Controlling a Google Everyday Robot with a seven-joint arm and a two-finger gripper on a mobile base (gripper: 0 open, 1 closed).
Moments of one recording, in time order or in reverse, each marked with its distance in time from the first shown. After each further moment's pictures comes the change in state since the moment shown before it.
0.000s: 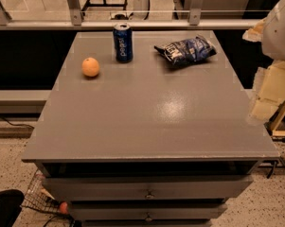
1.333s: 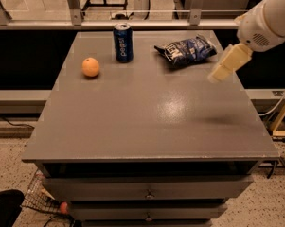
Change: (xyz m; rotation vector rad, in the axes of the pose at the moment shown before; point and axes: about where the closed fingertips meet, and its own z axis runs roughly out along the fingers) arm -0.007 -0.136 0.078 0.192 -0.261 0.228
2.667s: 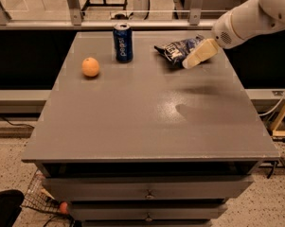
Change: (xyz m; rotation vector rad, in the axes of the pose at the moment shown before) arm -0.030 -0.055 0.099 -0.010 -0.149 0.172
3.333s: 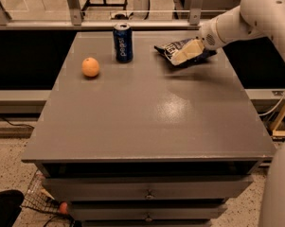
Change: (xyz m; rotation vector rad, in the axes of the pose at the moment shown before) arm -0.013 -0.021 0.072 -0.075 -0.098 0.075
